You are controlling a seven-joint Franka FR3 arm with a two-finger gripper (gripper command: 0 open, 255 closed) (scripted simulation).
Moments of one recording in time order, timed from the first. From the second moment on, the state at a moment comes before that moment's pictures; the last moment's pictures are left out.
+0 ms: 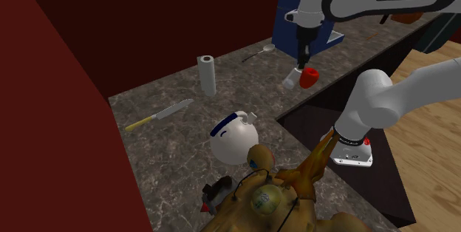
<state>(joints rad) -0.12 -0.84 -0.17 -2.56 -0.16 1.63 -0.37</state>
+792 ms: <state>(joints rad) -0.13 -0.83 -0.19 -2.72 -0.18 1.80 -0.36</state>
